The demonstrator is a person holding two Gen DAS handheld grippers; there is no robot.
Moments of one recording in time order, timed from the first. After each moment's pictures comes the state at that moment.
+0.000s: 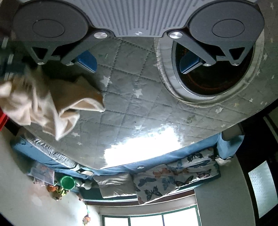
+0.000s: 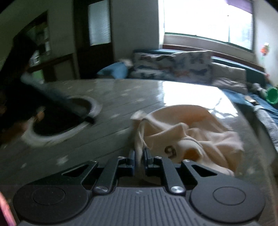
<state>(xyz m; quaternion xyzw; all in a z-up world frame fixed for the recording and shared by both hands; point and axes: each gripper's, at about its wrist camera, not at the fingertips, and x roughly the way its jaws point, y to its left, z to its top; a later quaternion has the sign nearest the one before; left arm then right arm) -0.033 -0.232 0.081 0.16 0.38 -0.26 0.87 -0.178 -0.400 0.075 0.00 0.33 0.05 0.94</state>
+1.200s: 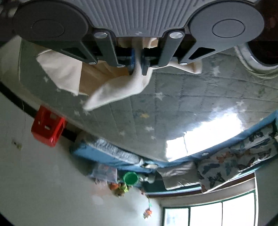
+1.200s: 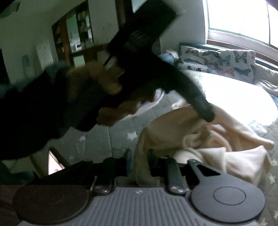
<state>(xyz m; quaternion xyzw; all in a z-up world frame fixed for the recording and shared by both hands) -0.058 -0.273 0.069 0.15 0.34 -0.46 0.80 -0.223 -0.350 0.088 0.01 0.34 0.18 0.92</state>
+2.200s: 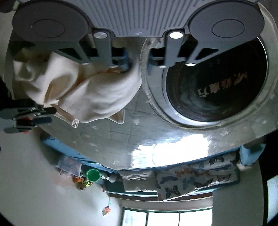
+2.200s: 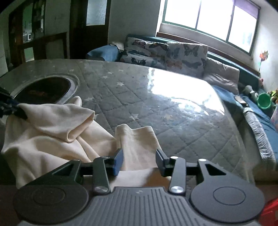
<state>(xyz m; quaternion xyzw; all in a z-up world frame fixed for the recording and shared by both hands) -0.046 -0.130 0.061 0.11 0.37 -0.37 0.85 -0.149 -0.433 0.055 -0.05 0.37 0.00 0.93</state>
